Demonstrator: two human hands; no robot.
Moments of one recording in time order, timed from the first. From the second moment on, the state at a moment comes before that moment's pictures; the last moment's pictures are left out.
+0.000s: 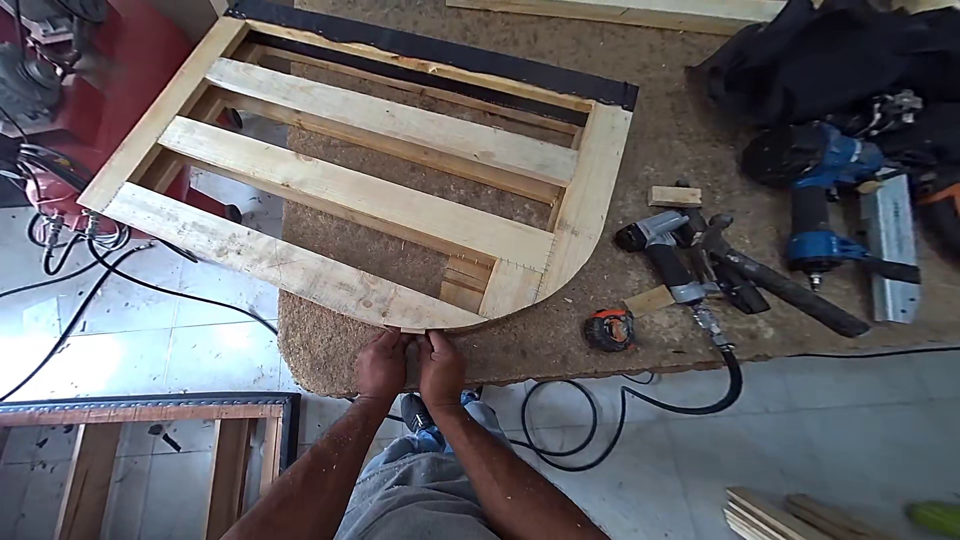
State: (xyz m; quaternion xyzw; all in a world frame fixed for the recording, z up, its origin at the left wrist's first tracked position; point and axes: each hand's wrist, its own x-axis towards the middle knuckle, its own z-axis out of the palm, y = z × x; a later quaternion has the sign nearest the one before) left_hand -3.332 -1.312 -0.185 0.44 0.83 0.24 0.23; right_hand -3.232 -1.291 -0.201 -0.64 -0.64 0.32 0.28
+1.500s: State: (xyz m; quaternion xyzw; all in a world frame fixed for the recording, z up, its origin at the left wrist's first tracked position) left_hand -3.331 -1.309 -0.190 0.42 0.85 0.24 0.21; right_hand -3.227 -1.285 -0.205 -0.60 -0.69 0.29 0.28
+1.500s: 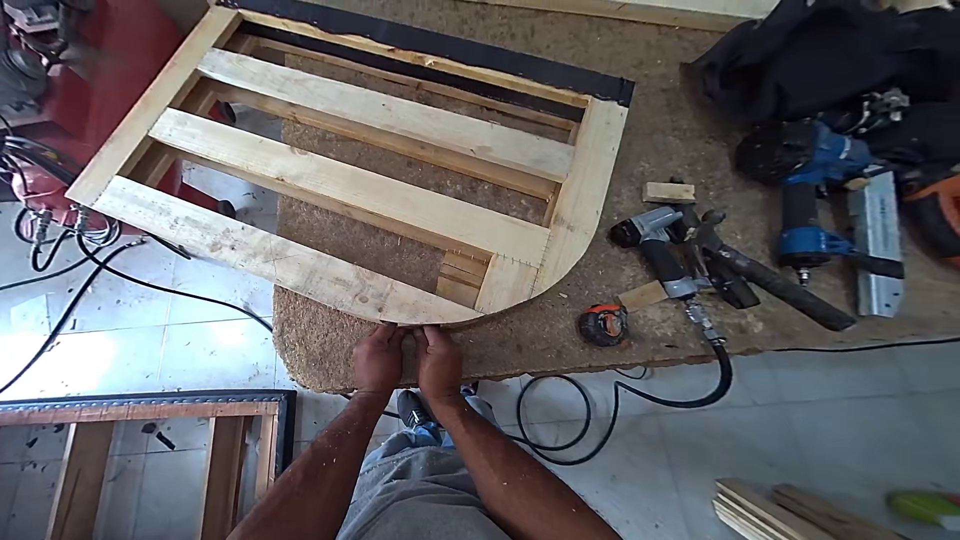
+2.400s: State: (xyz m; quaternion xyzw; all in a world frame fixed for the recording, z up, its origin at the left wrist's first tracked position) left_hand -3.341 -1.312 -0.194 0.42 0.82 0.30 0.25; right_hand -3.225 -1.284 -0.207 -0.60 -0.69 0.30 0.27
